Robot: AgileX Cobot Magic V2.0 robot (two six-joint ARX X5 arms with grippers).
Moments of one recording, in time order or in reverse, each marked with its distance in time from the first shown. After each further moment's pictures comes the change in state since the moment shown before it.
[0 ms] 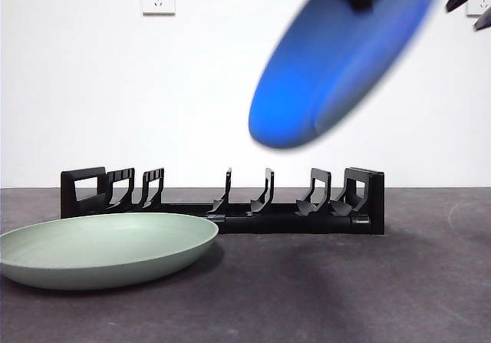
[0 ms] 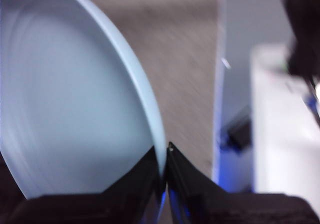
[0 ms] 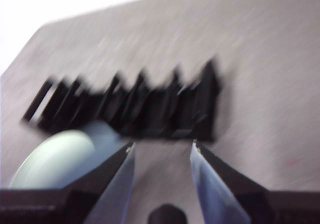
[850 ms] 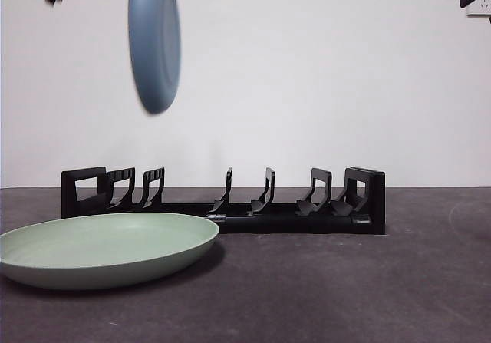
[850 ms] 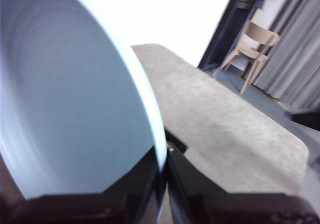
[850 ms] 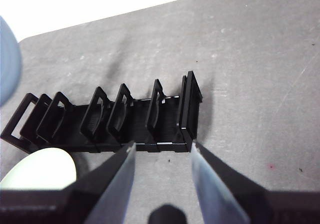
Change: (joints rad) left arm 0.917 -0.012 0.013 0.269 0.672 -0.433; right arm 0.000 -0.011 0.000 -0.003 0.056 0.006
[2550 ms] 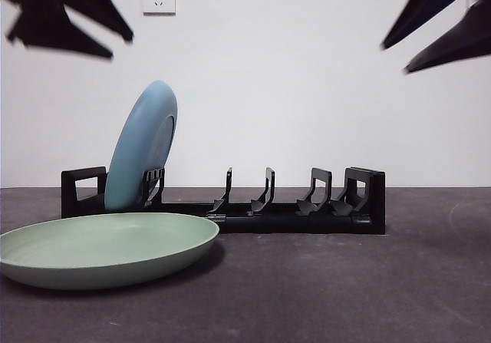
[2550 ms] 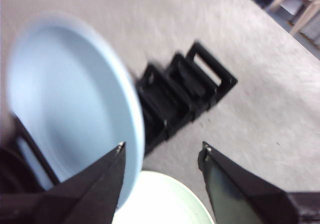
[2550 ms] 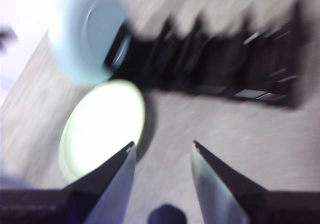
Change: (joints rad) left arm 0.032 -0.029 0.002 -0.314 -0.119 0.224; right arm 0.132 0.248 0.000 0.050 -0.283 0.008
